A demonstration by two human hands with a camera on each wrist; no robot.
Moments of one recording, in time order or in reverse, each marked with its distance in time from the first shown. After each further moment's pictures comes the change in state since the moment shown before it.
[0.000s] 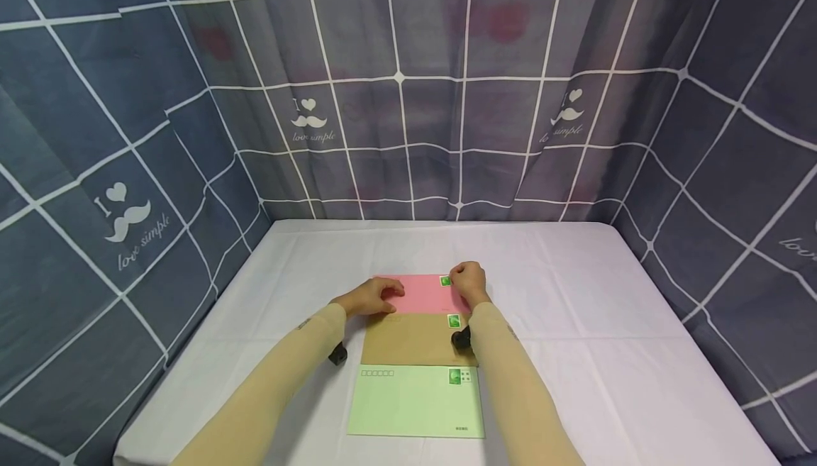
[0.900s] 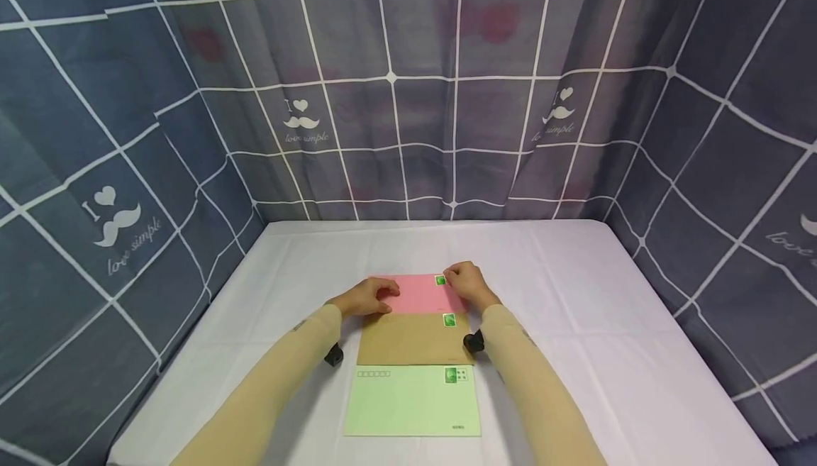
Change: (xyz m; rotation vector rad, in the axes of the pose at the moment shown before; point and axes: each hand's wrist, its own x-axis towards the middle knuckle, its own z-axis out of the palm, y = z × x) left_hand 0.003 -0.005 0.002 -0.009 0.003 -0.010; right_hand -0.005 0.002 -0.021 -0.070 -0.182 -0.173
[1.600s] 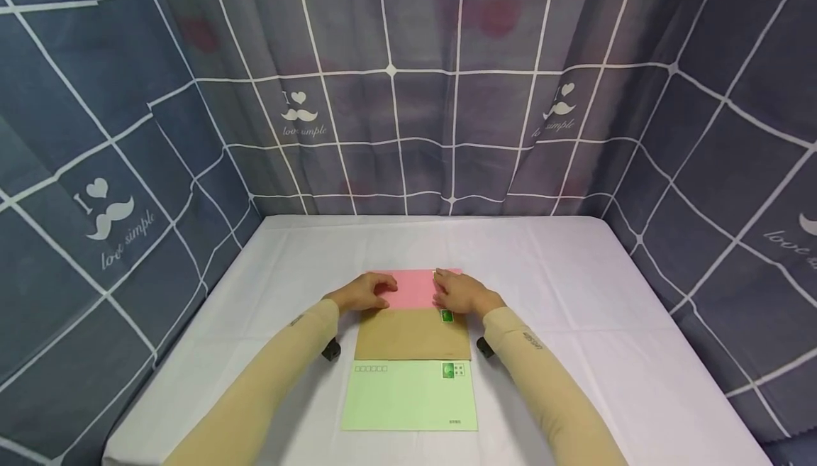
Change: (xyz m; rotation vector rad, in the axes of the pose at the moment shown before) left_hand 0.002 -0.004 -0.001 -0.014 -0.005 0.002; right_hand -0.024 -0.010 -0.002 -0.521 -0.371 -0.268
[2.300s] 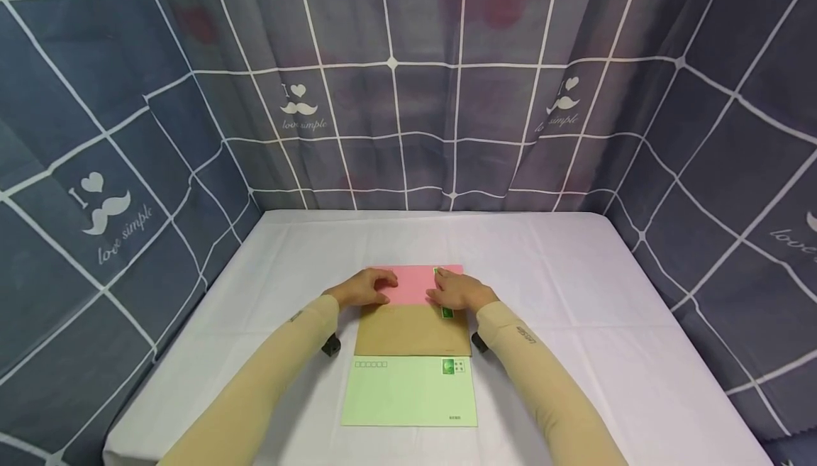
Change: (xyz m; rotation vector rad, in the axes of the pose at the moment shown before) left_hand -0.001 0.003 -0.004 -0.031 -0.016 -0.037; right_hand 0.008 -0.010 0.001 -0.018 -0.140 0.115
